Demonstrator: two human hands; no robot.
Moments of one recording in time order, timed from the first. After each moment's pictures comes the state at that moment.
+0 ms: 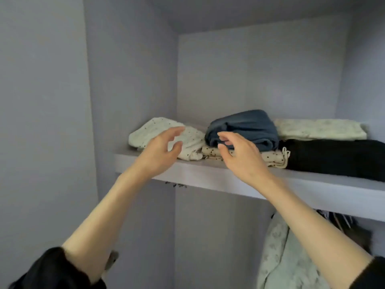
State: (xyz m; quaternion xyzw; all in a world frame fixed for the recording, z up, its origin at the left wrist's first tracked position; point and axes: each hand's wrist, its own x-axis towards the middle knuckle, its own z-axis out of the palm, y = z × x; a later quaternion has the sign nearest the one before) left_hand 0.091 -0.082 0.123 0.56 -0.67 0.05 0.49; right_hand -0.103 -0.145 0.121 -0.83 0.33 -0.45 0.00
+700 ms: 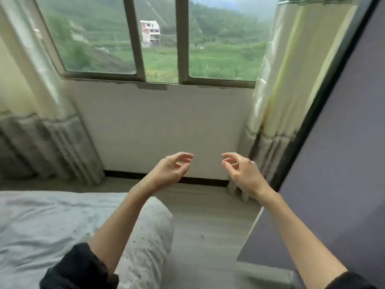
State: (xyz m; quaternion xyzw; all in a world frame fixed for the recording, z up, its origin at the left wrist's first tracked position) left_hand 0.091 0.612 -0.125 0.89 -0.10 0.01 0.45; right_hand 0.096 0.400 -0.118 -0.92 -0.10 -0.03 0.39
